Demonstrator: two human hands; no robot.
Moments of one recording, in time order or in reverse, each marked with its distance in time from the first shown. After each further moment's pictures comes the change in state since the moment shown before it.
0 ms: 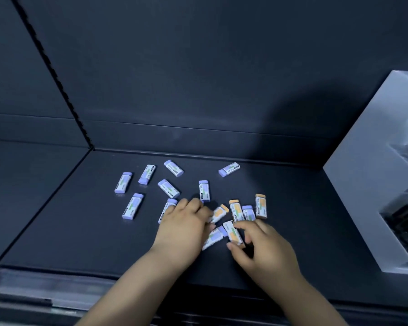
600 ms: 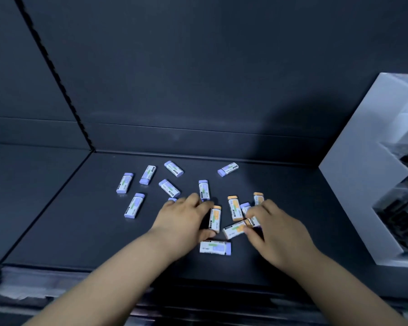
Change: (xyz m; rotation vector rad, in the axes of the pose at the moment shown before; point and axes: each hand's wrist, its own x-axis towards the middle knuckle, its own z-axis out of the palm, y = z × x) left_hand 0.005 -0.005 -0.022 0.077 -0.204 0.069; right_hand 0.016 0.002 -0.041 -0.308 -0.196 -0.046
